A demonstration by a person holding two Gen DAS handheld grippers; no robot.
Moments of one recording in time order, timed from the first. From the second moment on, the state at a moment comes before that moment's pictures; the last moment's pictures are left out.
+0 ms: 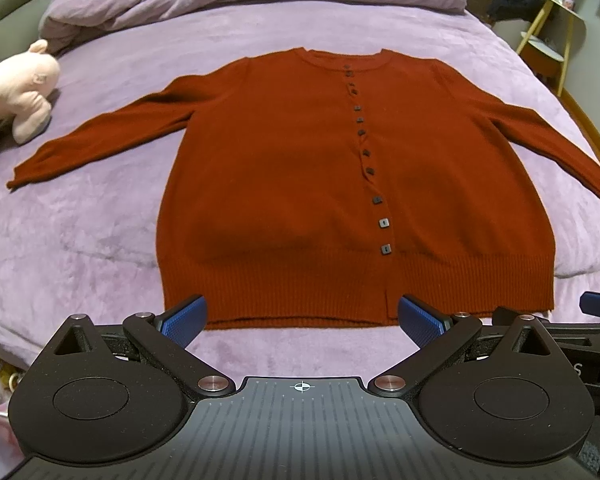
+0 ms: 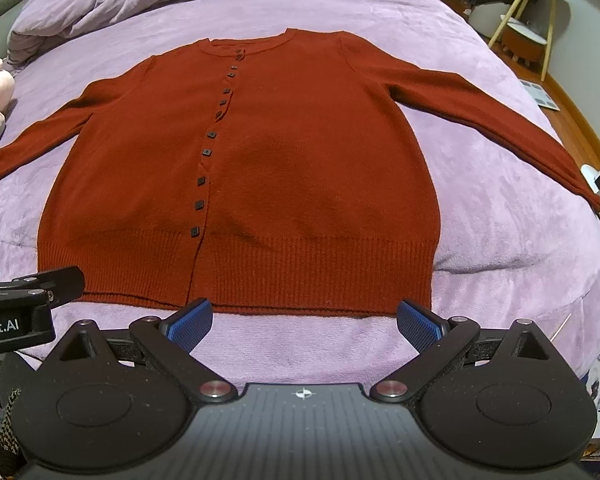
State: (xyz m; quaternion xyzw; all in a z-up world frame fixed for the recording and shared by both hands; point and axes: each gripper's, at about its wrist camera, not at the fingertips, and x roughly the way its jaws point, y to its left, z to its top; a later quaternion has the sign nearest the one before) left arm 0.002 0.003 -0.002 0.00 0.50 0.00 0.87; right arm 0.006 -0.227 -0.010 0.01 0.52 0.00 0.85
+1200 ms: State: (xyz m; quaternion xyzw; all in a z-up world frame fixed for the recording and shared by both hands) left arm 0.005 0.002 -0.010 0.00 0.51 0.00 0.86; right arm 0.008 -0.232 -0.020 0.02 0.53 0.01 0.85
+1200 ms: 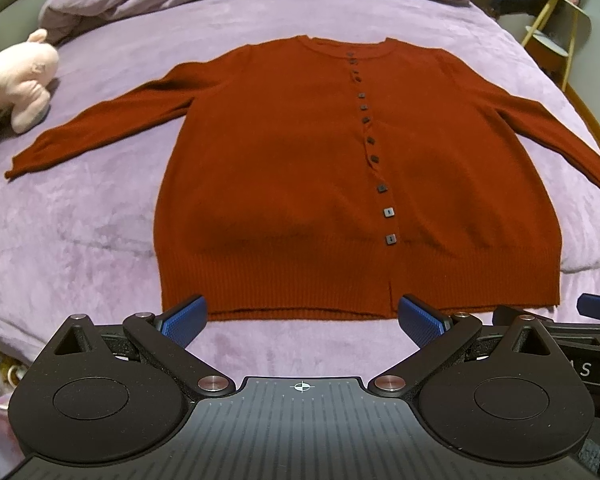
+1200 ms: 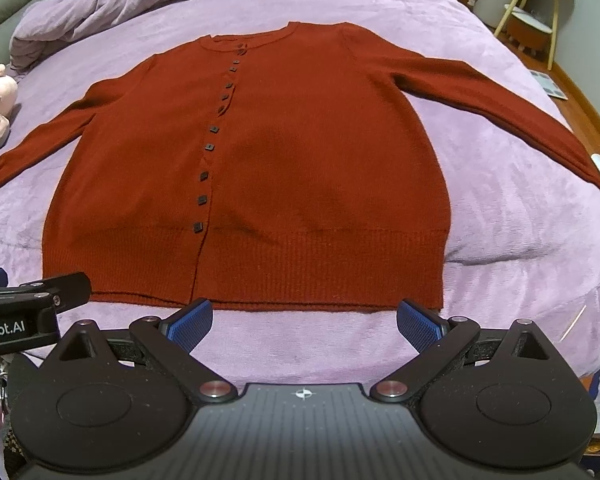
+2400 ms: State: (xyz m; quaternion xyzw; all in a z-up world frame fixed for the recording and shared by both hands) left arm 0.119 0.020 -0.041 -0.06 0.49 0.05 0.87; right arm 0.083 -0.582 -0.126 0.47 0.25 -0.22 0.81
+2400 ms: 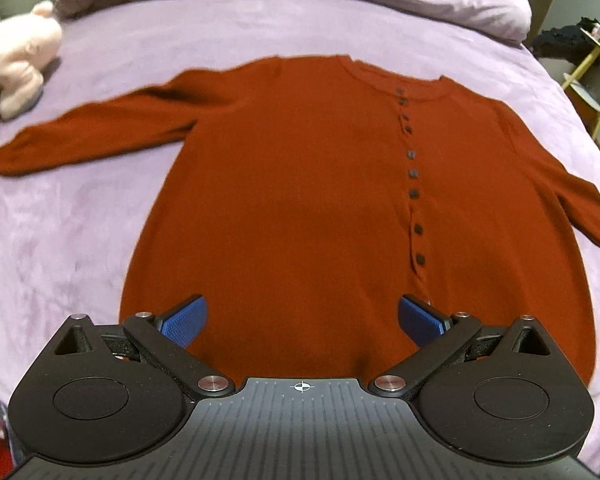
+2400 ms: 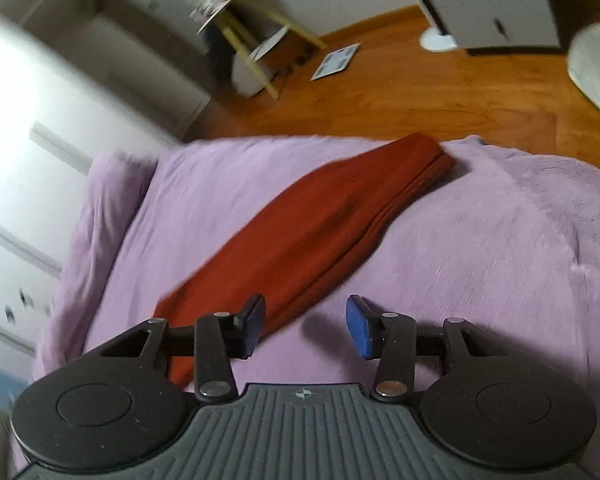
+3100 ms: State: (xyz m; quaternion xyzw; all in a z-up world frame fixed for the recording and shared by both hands) left arm 0.205 0.012 -0.038 -0.21 0.44 -0.17 0.86; right arm 0.189 -0.343 -0.016 0.16 0.23 0.18 0.94
